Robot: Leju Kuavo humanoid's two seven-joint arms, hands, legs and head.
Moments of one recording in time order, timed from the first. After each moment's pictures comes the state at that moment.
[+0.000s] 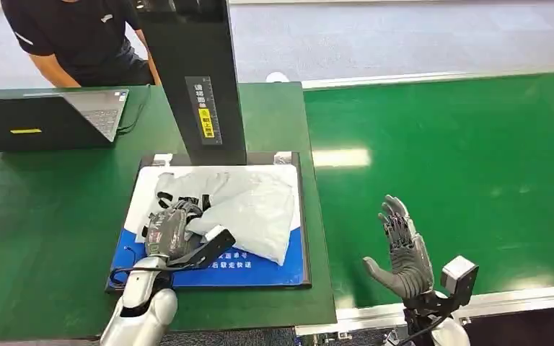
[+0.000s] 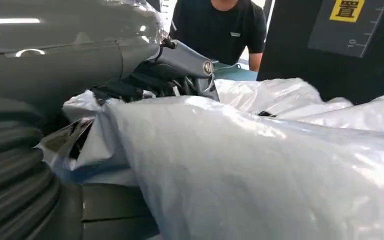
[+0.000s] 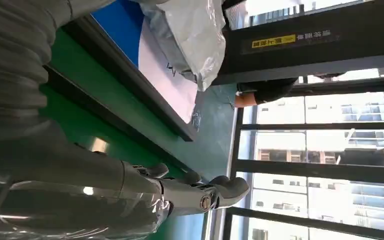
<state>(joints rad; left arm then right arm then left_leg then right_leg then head) -0.12 -0.14 -0.08 -1.06 -1.34 0.21 -0.05 -0.04 0.07 -0.16 -1.45 0.06 0.40 -0.53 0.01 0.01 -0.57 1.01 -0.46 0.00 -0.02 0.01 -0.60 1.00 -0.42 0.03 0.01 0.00</state>
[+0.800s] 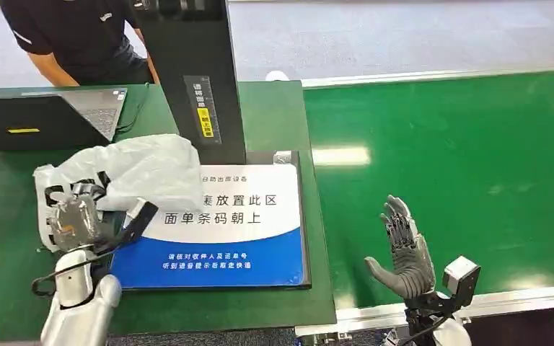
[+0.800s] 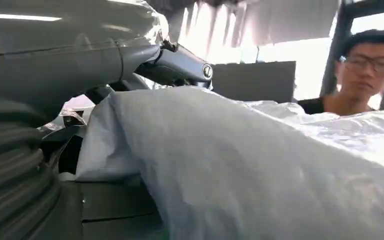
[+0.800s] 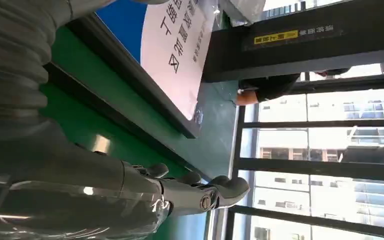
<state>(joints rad) -0.17 0.00 0.22 -1.09 -1.54 0.55 0.06 -0.04 0.07 -0.17 -1.45 0.06 0.40 -0.53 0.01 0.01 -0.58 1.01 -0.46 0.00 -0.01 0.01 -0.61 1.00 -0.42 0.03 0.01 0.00</state>
